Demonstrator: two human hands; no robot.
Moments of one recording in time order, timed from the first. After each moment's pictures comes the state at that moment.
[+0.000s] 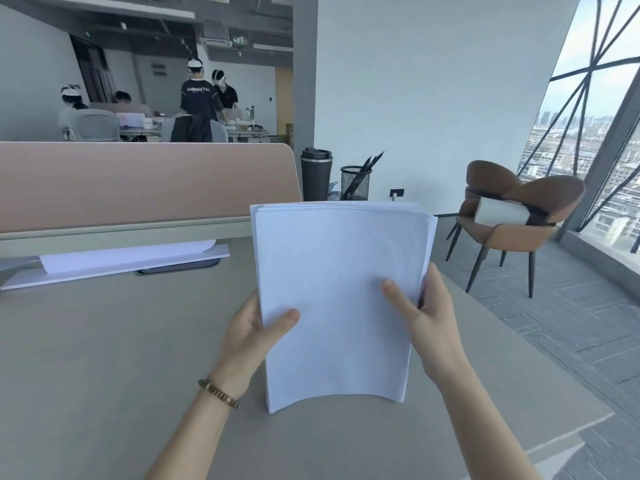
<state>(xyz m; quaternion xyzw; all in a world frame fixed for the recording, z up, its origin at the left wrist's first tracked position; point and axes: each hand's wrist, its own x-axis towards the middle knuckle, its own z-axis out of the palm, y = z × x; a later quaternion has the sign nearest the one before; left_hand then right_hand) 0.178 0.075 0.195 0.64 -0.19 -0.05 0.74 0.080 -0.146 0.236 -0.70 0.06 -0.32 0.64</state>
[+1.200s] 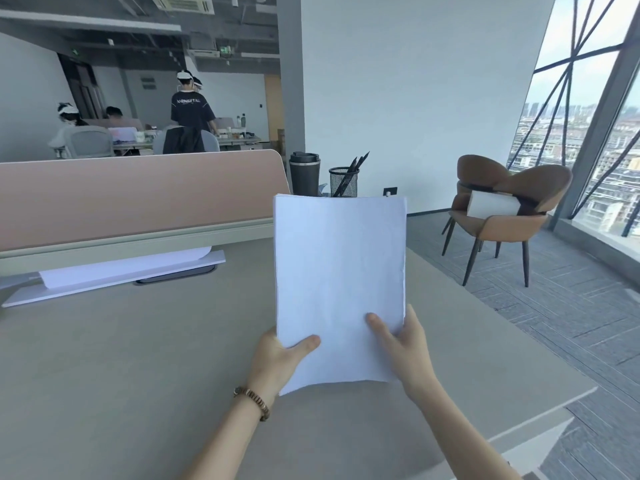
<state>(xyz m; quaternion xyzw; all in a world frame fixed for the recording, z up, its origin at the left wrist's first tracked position) 0.171 0.040 0.153 0.75 -0.12 -0.08 0.64 0.093 -0.158 0.149 -0.70 0.18 -0.26 0.64</state>
